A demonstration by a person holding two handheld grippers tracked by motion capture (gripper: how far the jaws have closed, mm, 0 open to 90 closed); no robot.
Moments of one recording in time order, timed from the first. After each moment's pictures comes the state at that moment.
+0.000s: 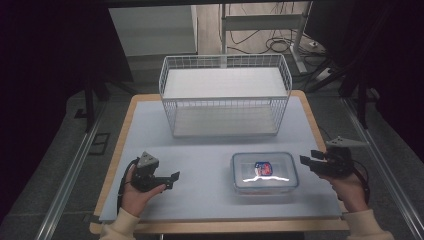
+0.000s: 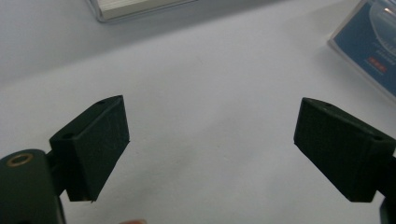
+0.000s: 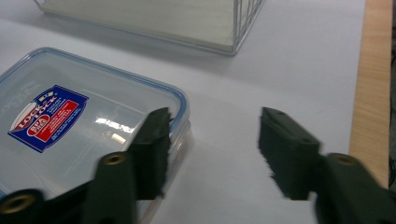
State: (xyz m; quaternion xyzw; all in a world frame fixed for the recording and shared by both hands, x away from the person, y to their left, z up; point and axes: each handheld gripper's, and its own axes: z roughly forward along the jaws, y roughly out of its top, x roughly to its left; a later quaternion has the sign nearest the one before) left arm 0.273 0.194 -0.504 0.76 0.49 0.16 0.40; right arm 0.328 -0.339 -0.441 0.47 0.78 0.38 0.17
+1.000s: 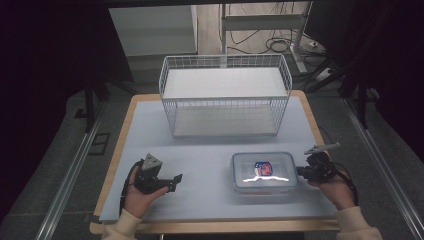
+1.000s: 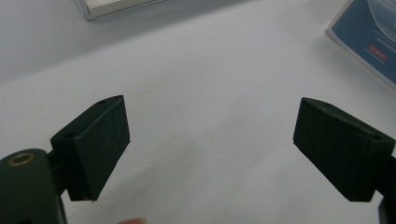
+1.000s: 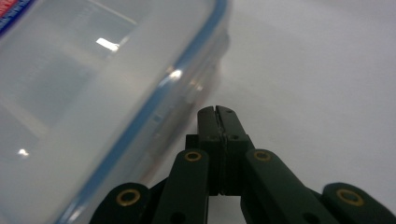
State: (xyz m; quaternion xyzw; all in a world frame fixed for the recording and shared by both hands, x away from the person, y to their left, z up) left arm 0.270 0.185 -0.508 0.77 0.48 0.16 0.39; right arm 0.342 -0.319 -0.488 0.43 0.85 0.29 0.09
